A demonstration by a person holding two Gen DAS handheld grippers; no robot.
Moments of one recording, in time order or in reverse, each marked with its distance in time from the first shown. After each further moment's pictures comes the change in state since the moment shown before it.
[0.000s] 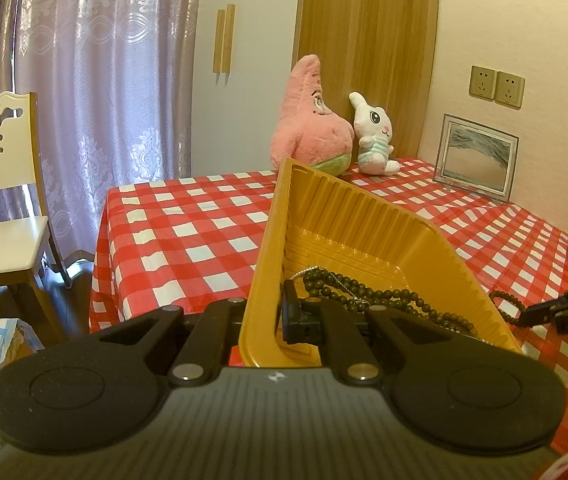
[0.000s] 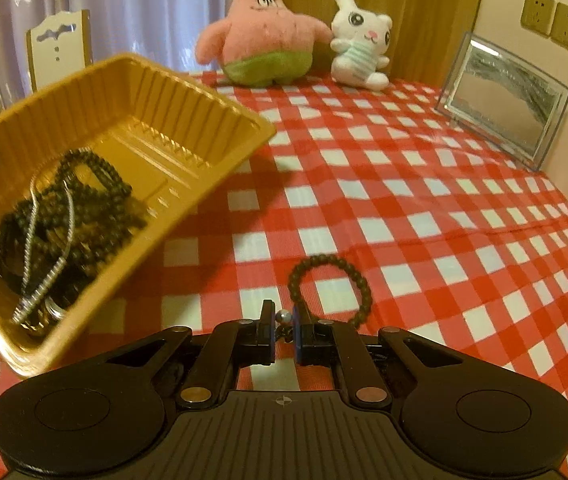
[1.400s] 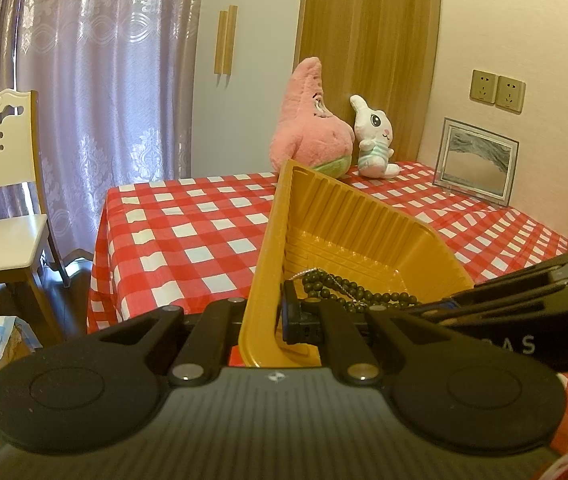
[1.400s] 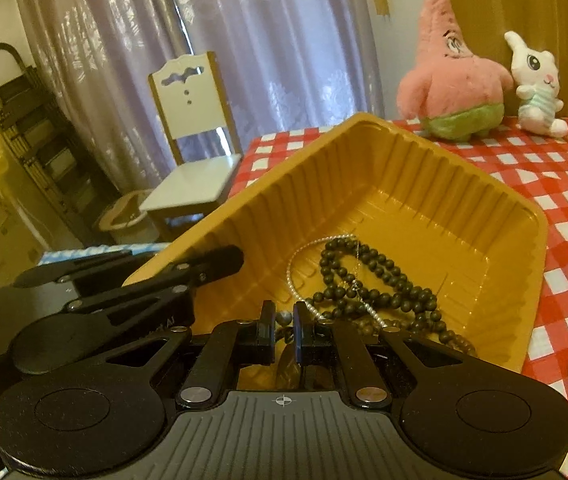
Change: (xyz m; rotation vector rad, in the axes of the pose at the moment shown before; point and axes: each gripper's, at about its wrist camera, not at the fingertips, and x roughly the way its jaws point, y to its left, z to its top) left arm 0.000 -0.005 0.005 0.000 -0.001 0.000; right arm 0.005 0.139 0.059 0.022 -0.086 0.433
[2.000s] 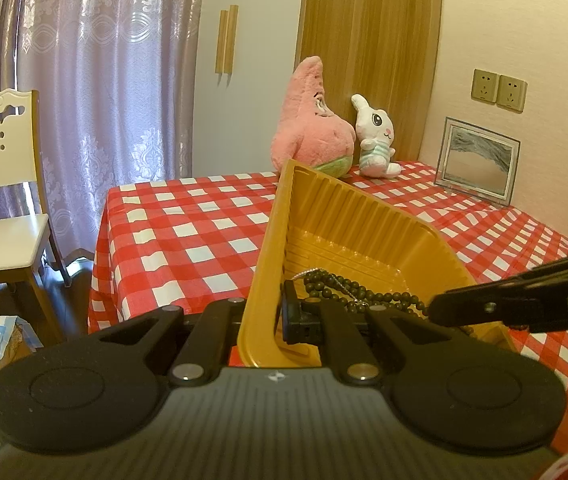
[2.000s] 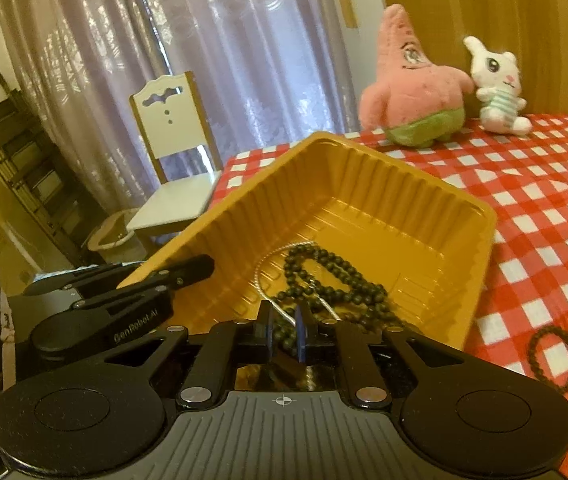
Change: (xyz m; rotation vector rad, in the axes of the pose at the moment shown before) left arm 0.000 0.001 0.000 -0.002 0.001 0.001; right arm -0.042 -0.016 -0.004 0.055 -0.041 -0.049
